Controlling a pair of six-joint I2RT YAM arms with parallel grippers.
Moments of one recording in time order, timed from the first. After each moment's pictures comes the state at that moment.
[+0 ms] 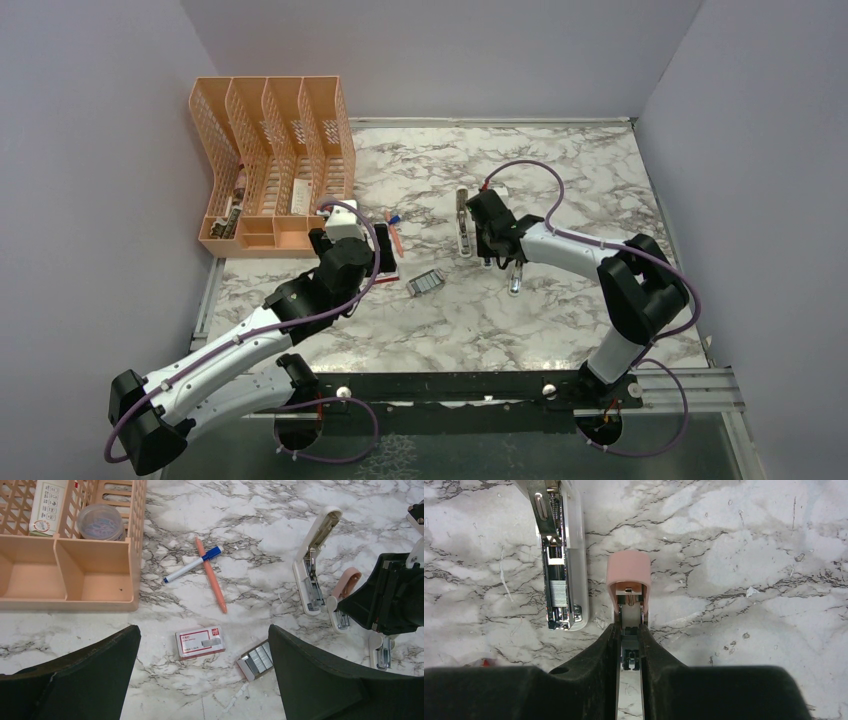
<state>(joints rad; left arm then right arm) -0.86 0.84 0.69 -0.32 -0.68 -0.51 0.65 1.70 1.03 -0.31 0.34 0.44</state>
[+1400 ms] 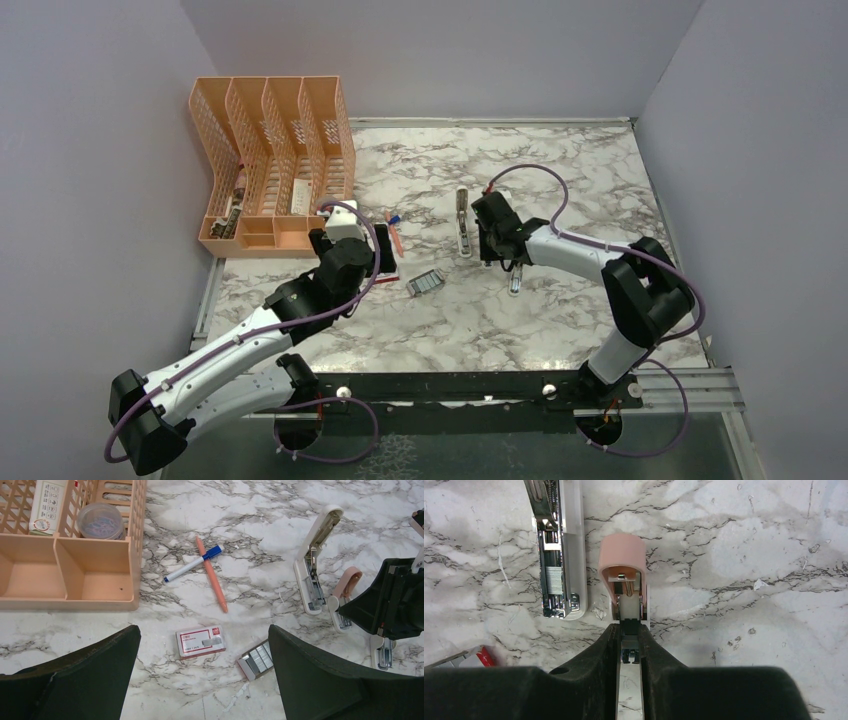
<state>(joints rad) -0.86 0.84 0.69 -0.32 -0.68 -0.51 0.63 1.67 0.98 -0.29 0.27 0.44</state>
